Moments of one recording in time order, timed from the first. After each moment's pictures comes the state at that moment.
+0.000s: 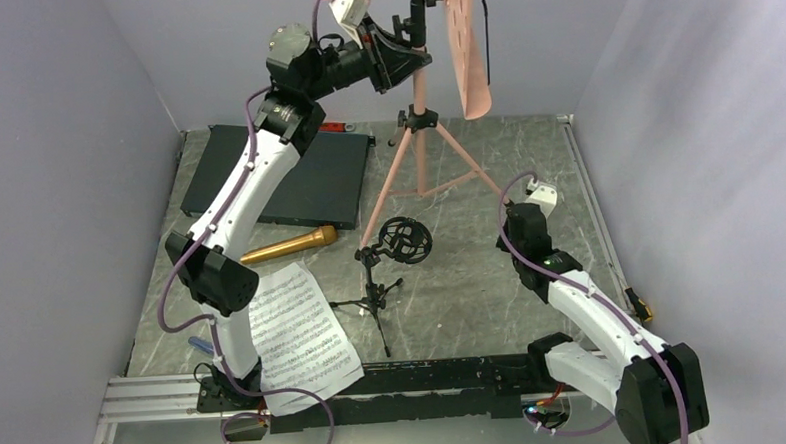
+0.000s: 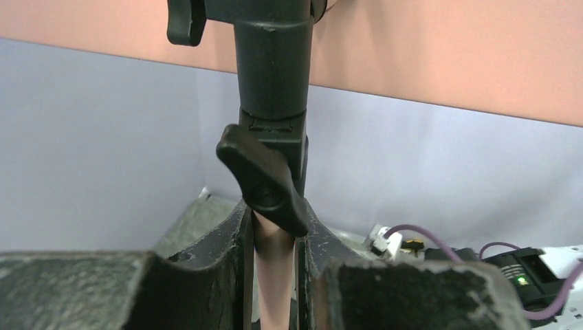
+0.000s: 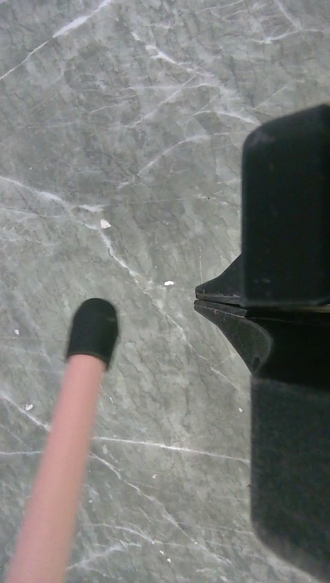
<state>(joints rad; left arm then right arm) -0.52 1.88 2.15 0.09 0.72 -0.33 0.30 0.97 0.53 -0.15 0.42 0.45</state>
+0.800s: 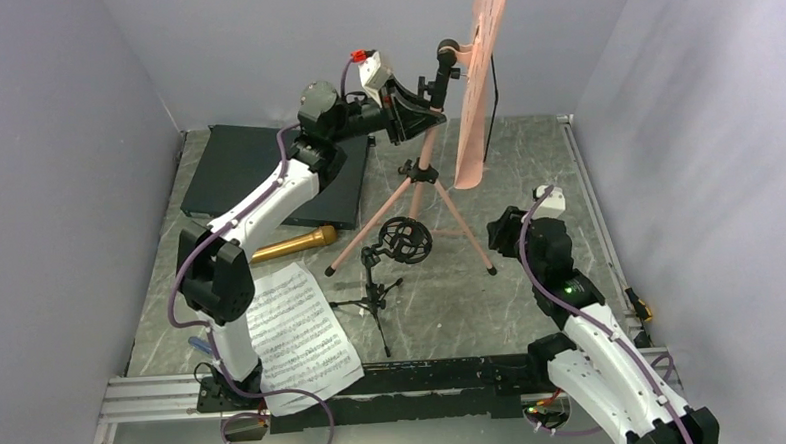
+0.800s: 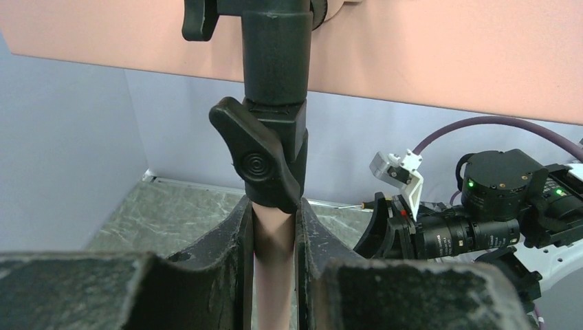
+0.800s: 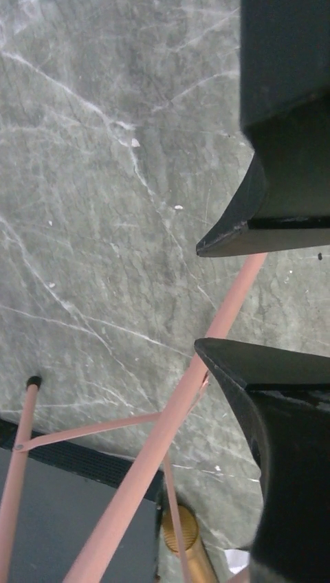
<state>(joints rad) -0.58 1.83 1.69 0.54 0.84 -0.37 0.30 0.67 0.48 -0.16 0.19 0.41</state>
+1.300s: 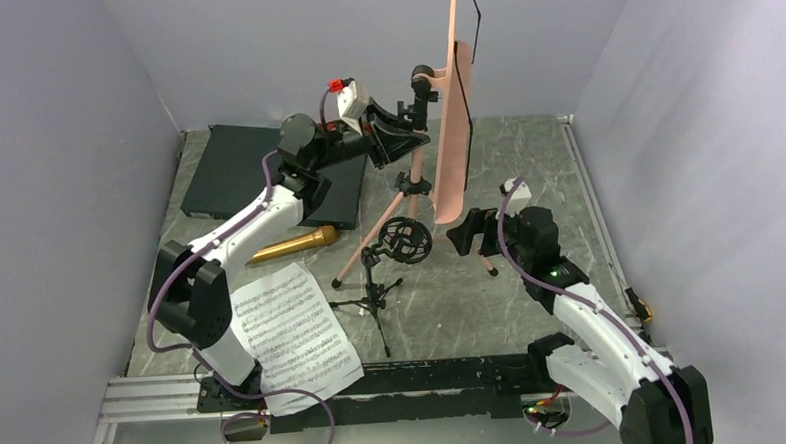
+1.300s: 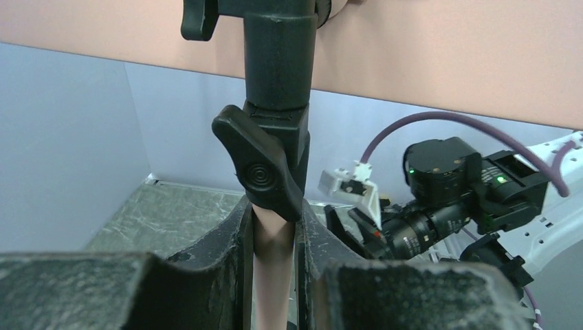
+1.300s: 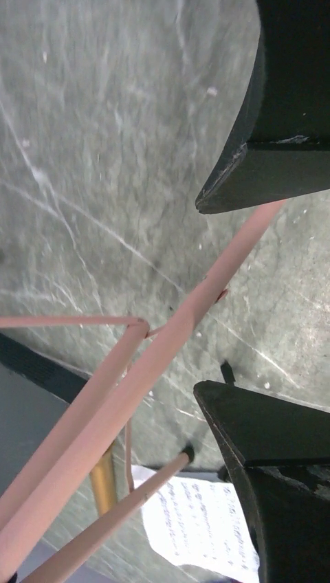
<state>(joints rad) -0.56 1.66 1.38 0.74 0.83 -0.39 0.30 0.82 0.48 -0.01 -0.16 0.35</state>
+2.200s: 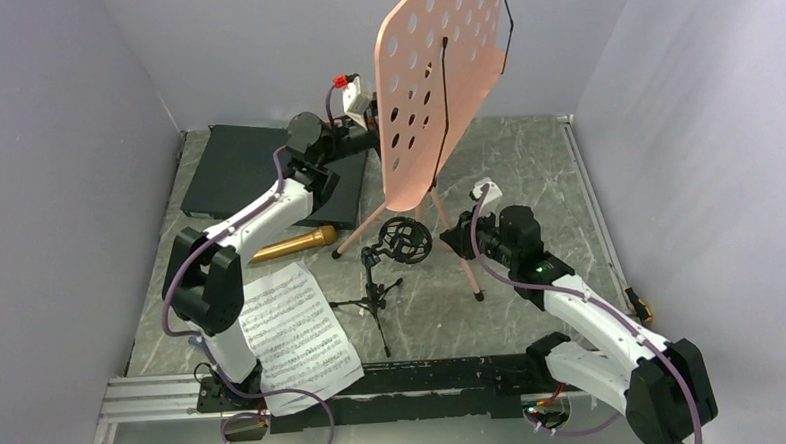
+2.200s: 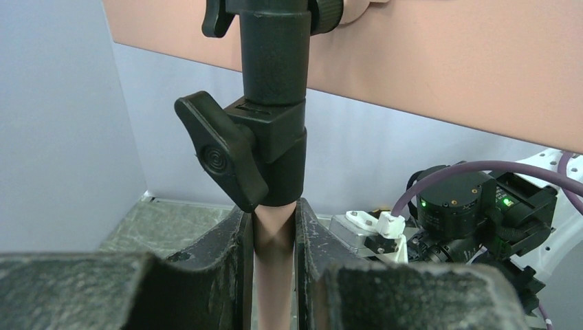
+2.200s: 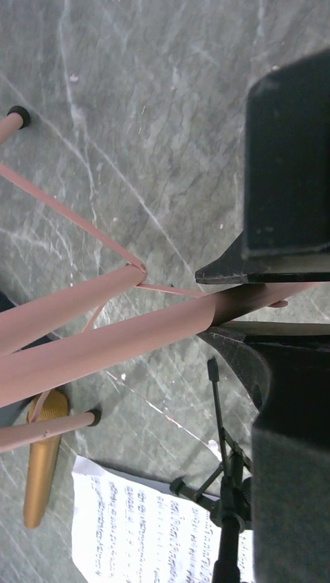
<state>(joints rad) -0.55 1.72 1.40 0.86 0.84 -0.43 0.42 0.97 0.51 0.11 -0.26 0.15</state>
